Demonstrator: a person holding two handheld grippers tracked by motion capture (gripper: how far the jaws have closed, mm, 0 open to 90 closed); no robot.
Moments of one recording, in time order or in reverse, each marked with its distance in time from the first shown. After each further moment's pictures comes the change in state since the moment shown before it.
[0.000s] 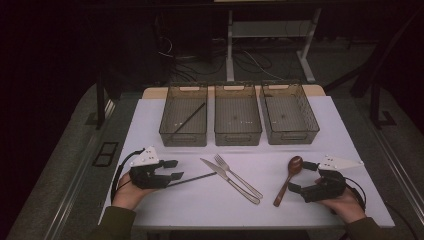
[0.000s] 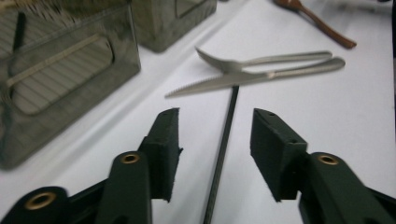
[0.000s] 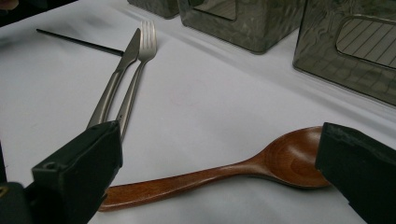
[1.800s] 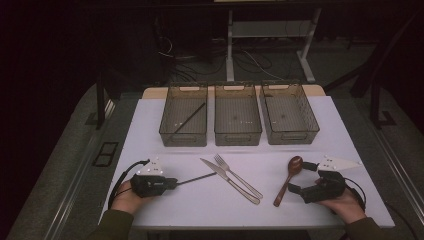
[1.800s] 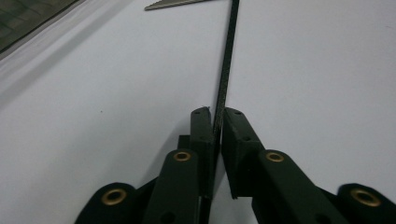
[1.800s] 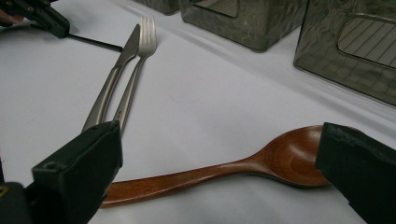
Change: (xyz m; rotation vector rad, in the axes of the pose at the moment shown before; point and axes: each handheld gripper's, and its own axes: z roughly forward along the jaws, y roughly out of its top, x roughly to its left) left arm 0.005 -0.034 0.015 0.182 -0.050 0.037; right arm 0.001 0.000 0.001 0.010 -0.006 -0.016
